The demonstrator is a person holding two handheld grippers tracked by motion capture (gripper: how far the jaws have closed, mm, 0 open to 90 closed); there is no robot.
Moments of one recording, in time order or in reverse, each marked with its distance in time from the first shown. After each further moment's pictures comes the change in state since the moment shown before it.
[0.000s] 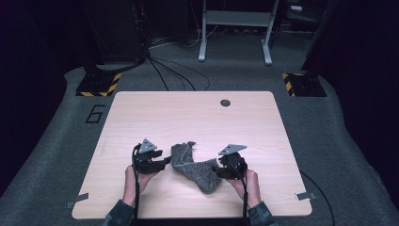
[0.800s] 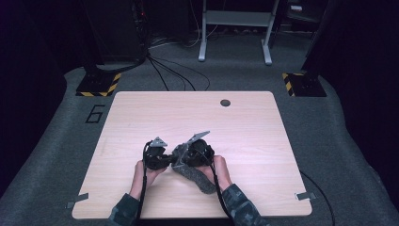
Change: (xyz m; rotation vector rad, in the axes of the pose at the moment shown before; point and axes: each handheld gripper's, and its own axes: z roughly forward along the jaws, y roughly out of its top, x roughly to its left) left arm -0.002 -0.001 0.038 0.107 -0.157 -0.013; right arm 0.036 0.067 0.078 0.064 0.161 -0.072
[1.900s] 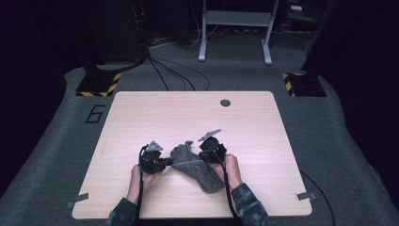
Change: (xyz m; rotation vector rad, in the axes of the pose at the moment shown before) left arm 0.007 -0.018 -0.006 0.000 0.022 -0.017; right arm -0.030 -0.020 -0.016 0.063 -0.136 0.076
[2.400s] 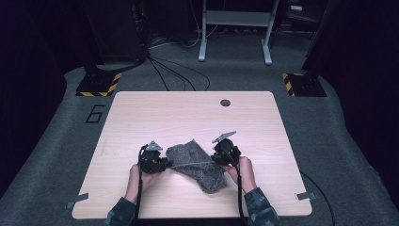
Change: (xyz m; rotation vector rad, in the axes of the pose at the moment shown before) left arm 0.005 0.003 -0.001 0.043 0.018 0.003; right arm -0.022 -0.022 -0.028 0.004 -0.034 0.028
